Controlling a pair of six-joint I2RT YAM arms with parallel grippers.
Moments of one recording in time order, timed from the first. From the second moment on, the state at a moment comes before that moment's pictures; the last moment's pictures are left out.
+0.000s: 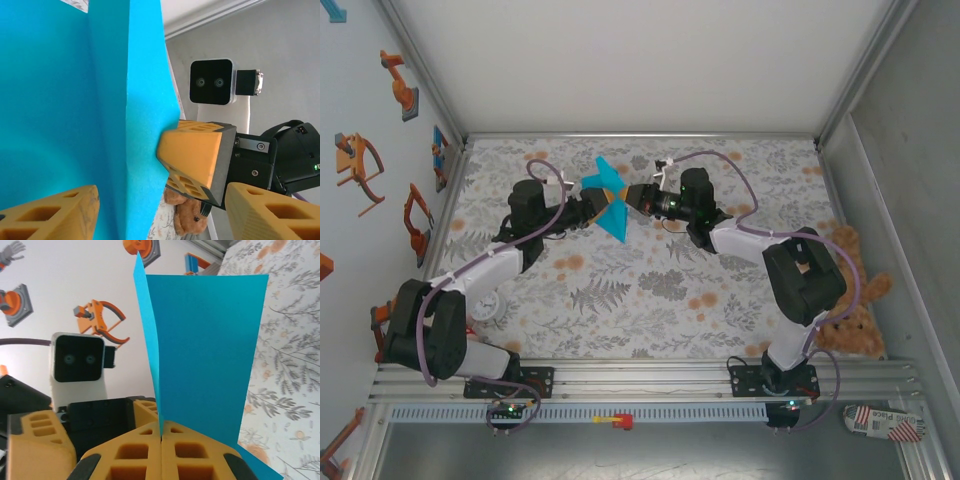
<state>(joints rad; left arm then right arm) -0.38 1.41 0.77 0.38 0.73 -0.97 0.57 1.78 1.05 0.63 -0.69 1.05</state>
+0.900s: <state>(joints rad) -0.41 1.47 0.77 0.51 0.81 -0.98 0.55 1.78 1.03 0.77 -0.71 1.20</state>
